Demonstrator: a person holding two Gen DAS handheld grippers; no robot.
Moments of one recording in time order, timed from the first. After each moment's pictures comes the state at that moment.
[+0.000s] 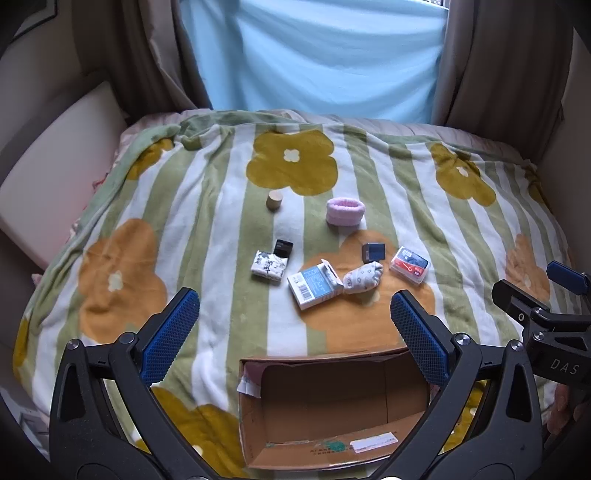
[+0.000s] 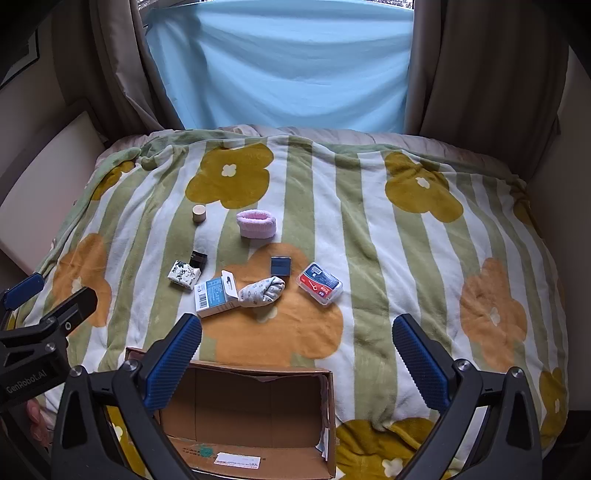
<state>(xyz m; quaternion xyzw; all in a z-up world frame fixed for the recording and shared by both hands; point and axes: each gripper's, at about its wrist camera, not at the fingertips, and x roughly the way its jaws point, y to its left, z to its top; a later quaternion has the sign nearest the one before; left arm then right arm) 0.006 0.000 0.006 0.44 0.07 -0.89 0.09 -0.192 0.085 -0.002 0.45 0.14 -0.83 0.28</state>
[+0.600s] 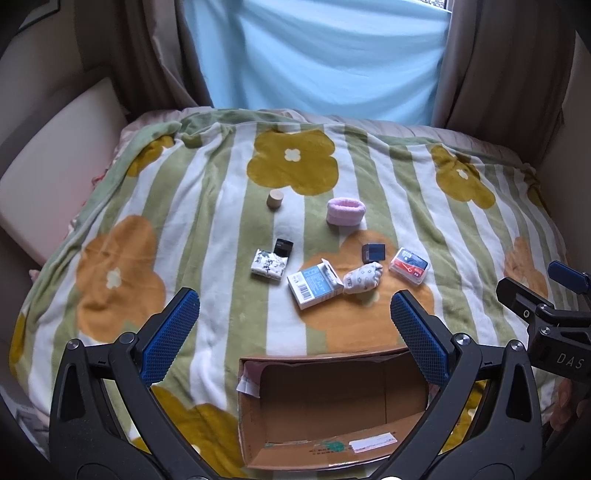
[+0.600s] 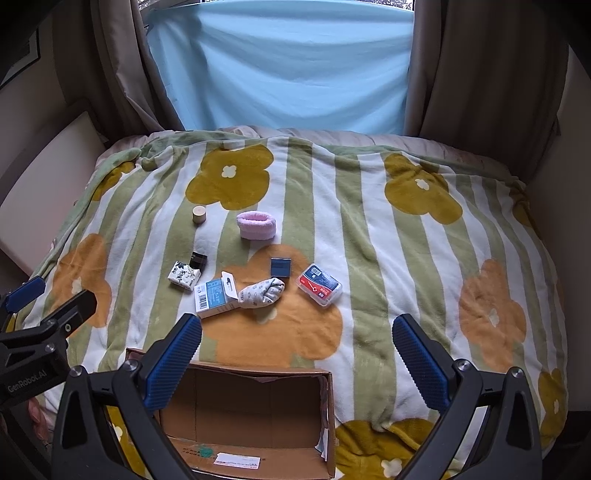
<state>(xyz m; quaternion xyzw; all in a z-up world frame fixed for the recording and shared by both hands) 0.005 -0.005 0.007 0.44 0.09 -0.88 0.14 -0.193 0.086 0.000 0.45 0.14 -0.84 0.28</state>
